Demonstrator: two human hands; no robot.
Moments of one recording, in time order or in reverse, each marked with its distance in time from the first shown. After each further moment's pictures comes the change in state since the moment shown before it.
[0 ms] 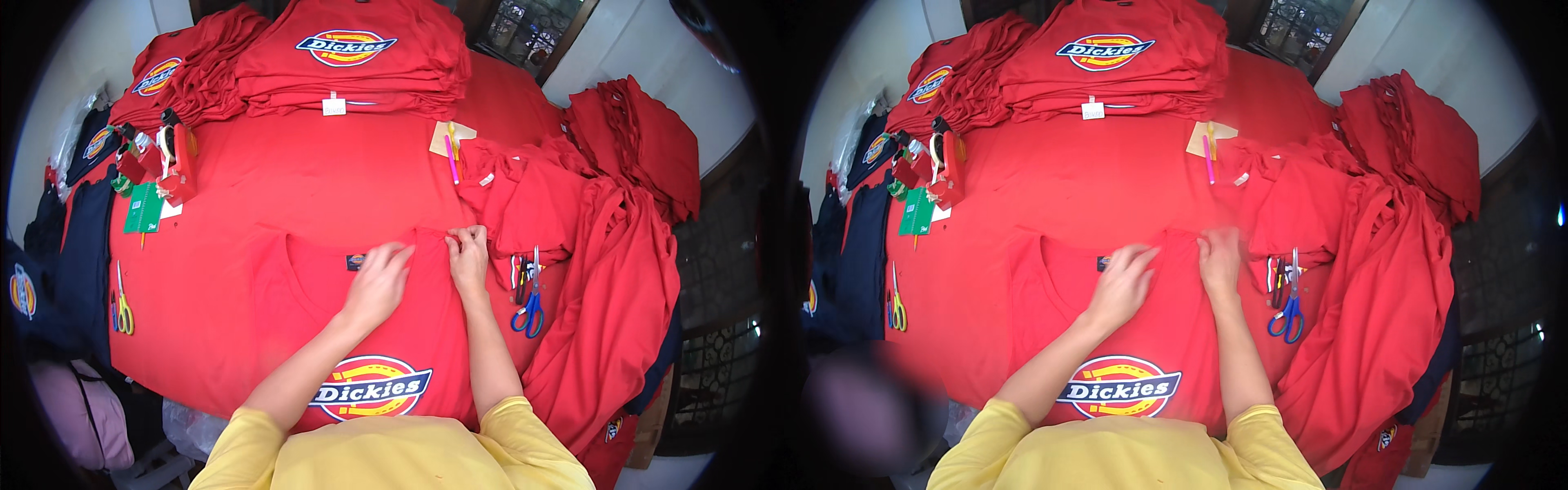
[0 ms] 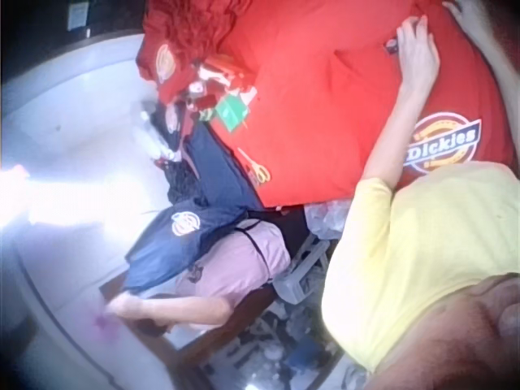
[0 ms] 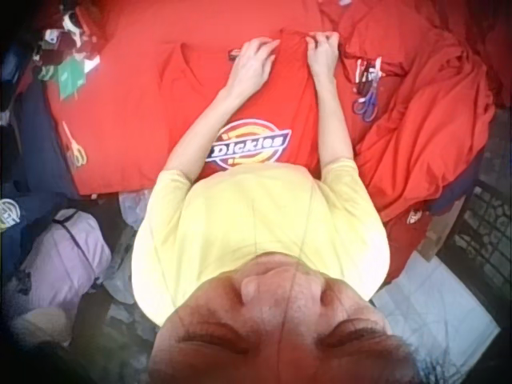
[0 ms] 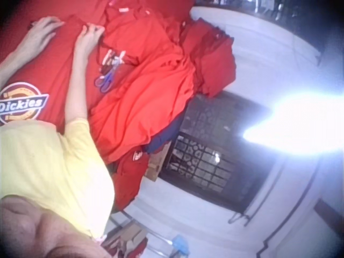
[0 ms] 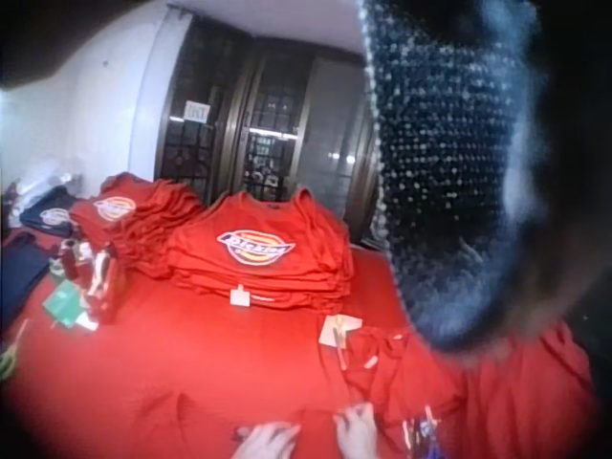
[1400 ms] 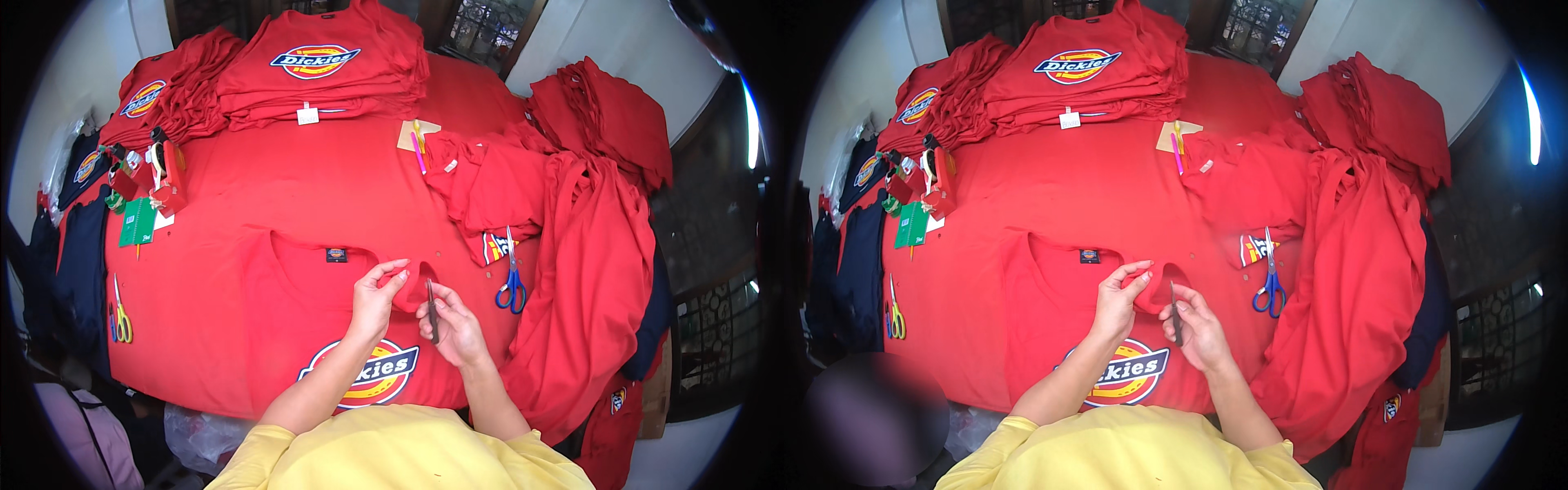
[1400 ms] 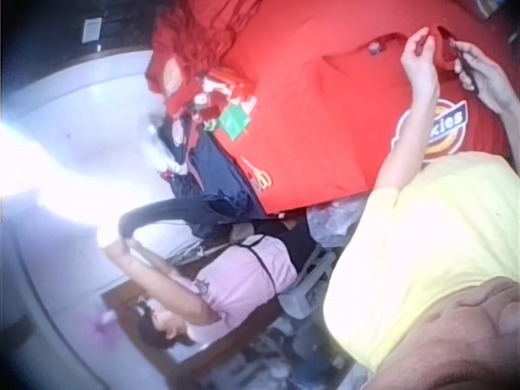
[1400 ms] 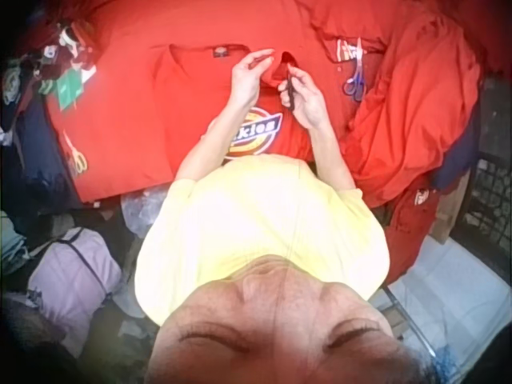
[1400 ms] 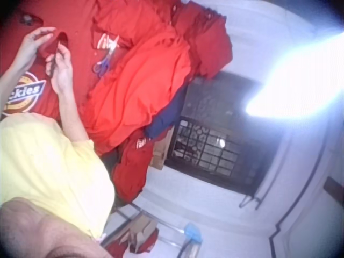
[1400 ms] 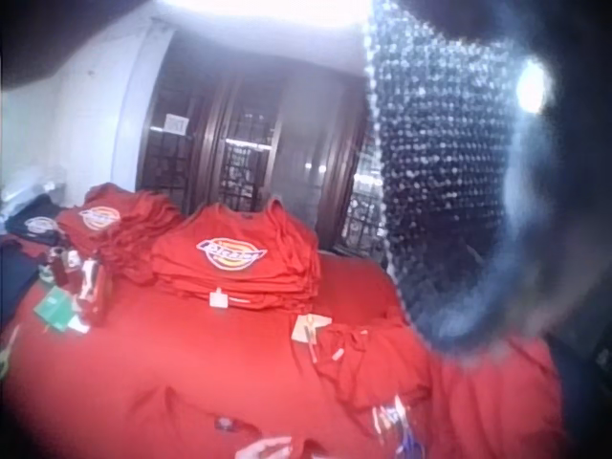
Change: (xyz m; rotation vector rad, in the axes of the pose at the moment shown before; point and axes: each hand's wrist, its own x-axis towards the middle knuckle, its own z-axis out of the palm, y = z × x) left_hand -0.035 0.058 0.023 -1.311 0.135 -0.756; right_hand -0.116 -0.083 -0.126 1.660 -0.411 0.840
